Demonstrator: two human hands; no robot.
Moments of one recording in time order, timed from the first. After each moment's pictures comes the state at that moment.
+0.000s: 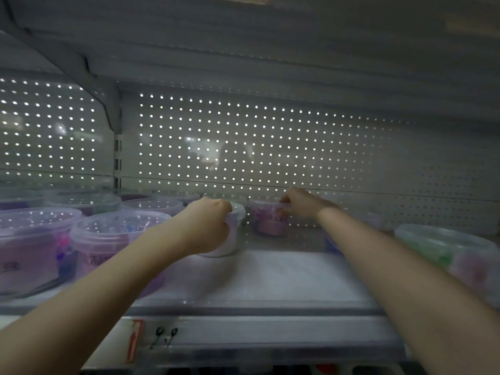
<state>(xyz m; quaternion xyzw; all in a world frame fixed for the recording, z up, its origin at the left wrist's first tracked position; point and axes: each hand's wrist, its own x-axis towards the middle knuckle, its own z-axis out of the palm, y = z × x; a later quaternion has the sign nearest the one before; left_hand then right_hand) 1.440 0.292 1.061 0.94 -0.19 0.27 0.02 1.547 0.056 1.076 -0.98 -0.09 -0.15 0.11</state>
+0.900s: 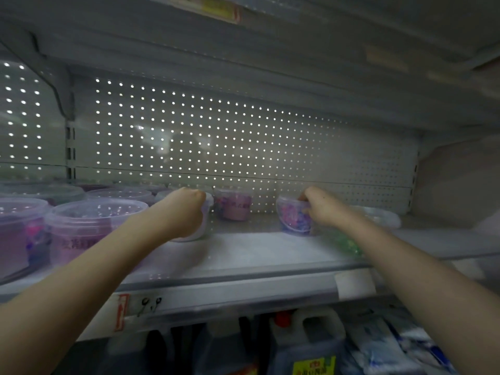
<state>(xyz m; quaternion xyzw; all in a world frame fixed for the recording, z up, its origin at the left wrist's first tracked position) 1.420 0.287 1.062 0.93 -0.26 0.27 0.03 1.421 -0.008 1.068 -0.97 0.07 -0.22 0.02</state>
